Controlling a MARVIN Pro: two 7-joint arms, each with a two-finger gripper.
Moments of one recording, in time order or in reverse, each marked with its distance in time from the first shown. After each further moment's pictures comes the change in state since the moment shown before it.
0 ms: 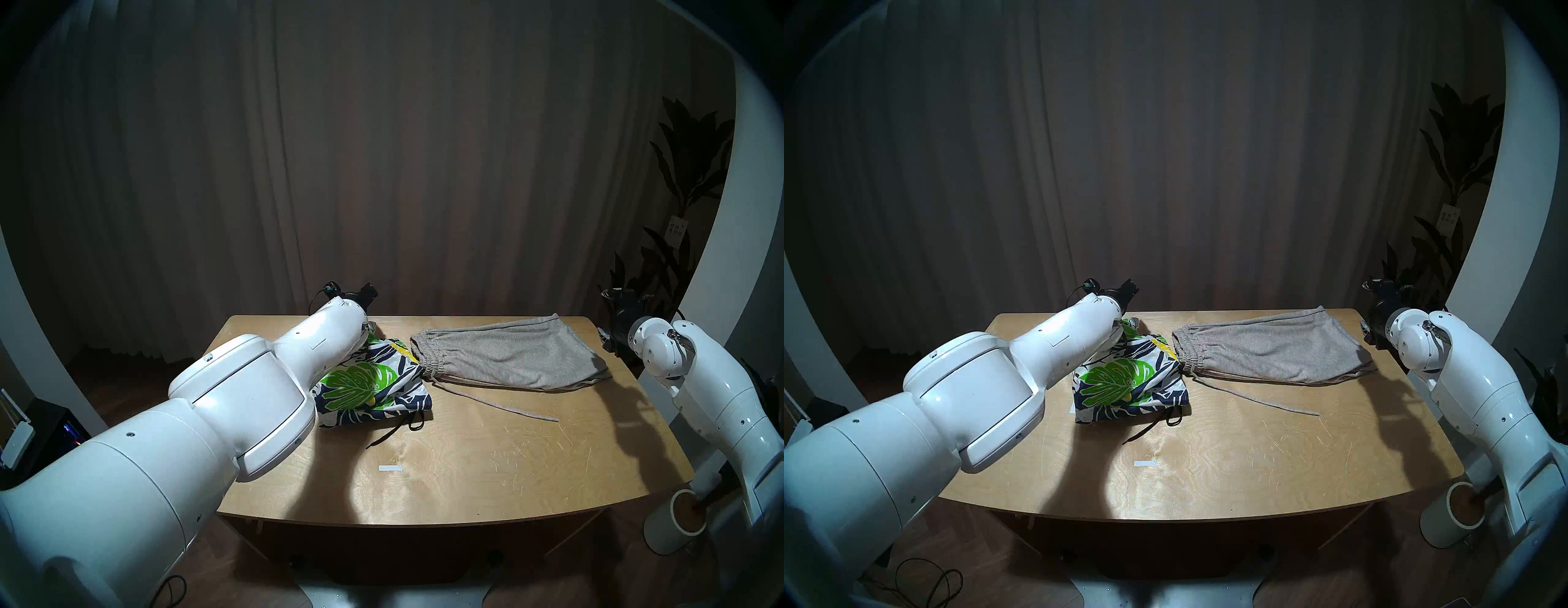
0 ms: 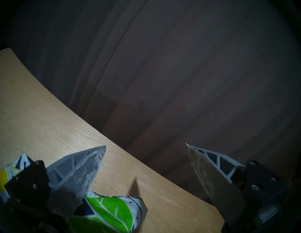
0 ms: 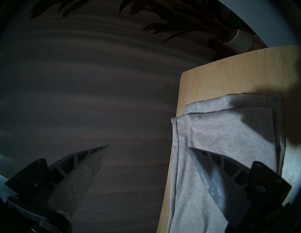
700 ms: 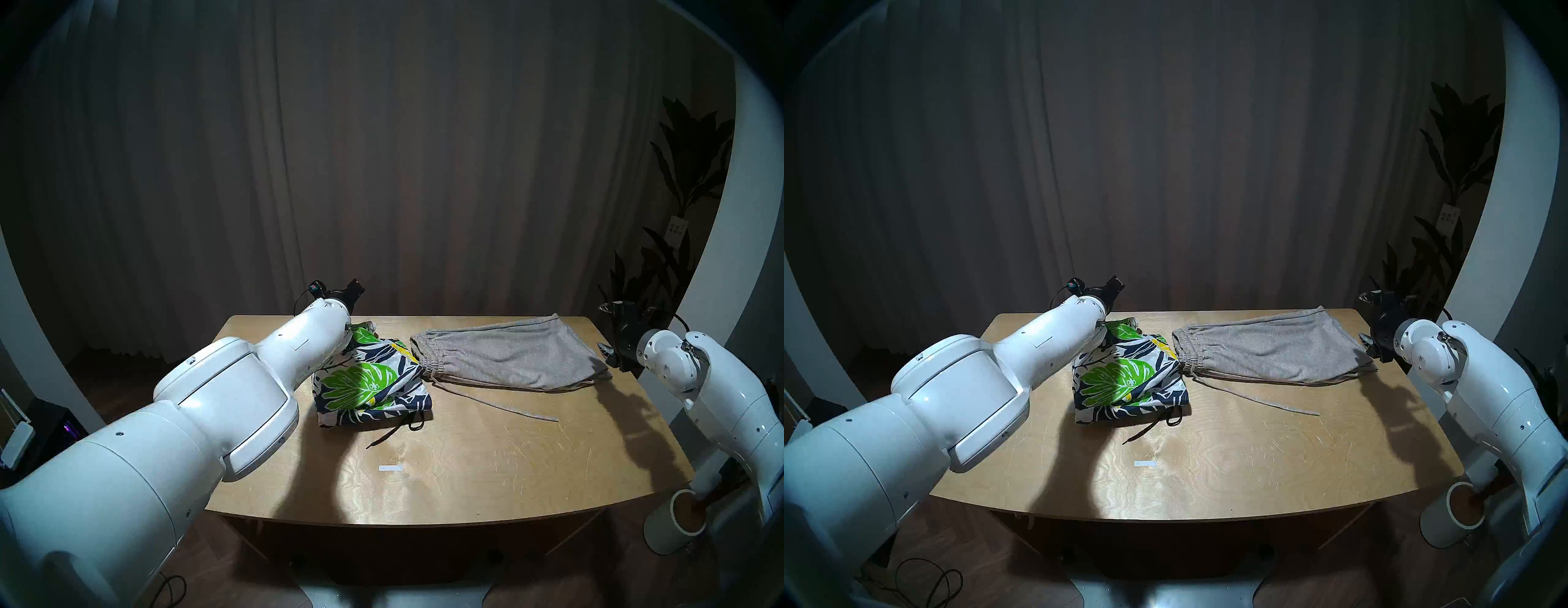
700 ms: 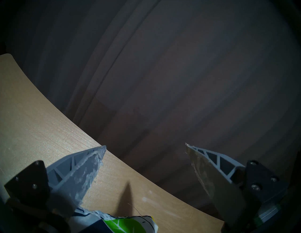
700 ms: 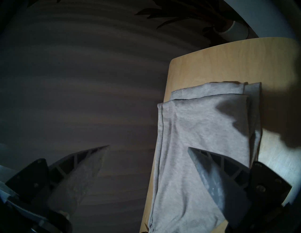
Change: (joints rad) left arm 0.013 0.056 -0.026 -0.026 -0.018 -0.018 -0.085; right arm -0.140 0.091 0.029 -0.043 0.076 0.087 0.008
